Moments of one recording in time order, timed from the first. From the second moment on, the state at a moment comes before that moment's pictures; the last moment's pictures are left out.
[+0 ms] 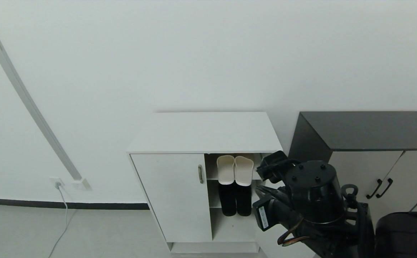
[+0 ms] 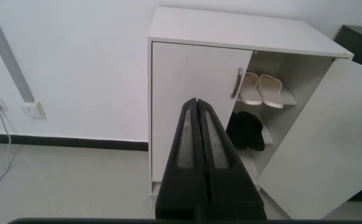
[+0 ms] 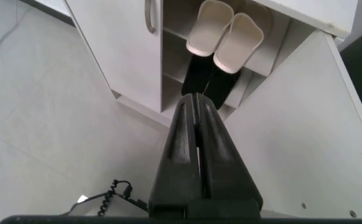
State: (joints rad) left arm 0.00 0.00 0.00 0.00 0.03 -0.09; right arm 0.93 1.77 -0.75 -0.61 -0.48 0.10
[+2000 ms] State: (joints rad) left arm 0.00 0.00 0.00 0.00 0.03 -0.09; right arm 0.59 1.91 -1.05 -0.45 -0.39 0.18
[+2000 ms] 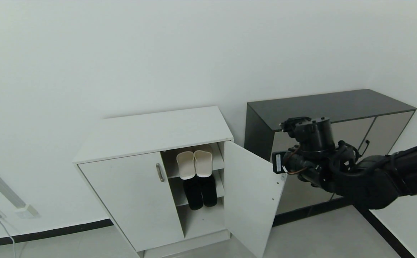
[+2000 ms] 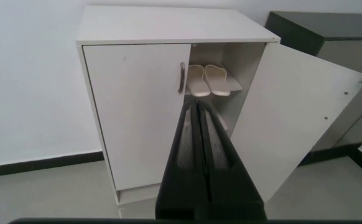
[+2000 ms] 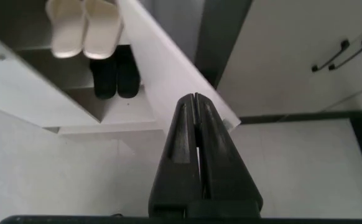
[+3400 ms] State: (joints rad) left arm 0.00 0.00 0.00 0.00 0.03 -0.09; right arm 0.45 2.21 -1.22 -0.44 -0.30 0.23
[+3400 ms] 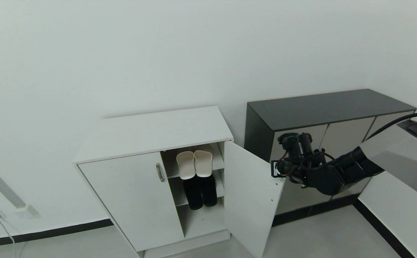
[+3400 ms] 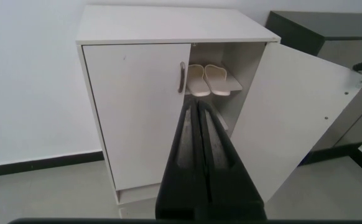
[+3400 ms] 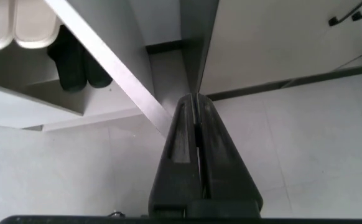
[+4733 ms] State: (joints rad) left arm 0.00 0.00 0.00 0.00 0.03 -0.09; right arm 0.74 2.04 -0.94 -0.66 -0.29 0.16
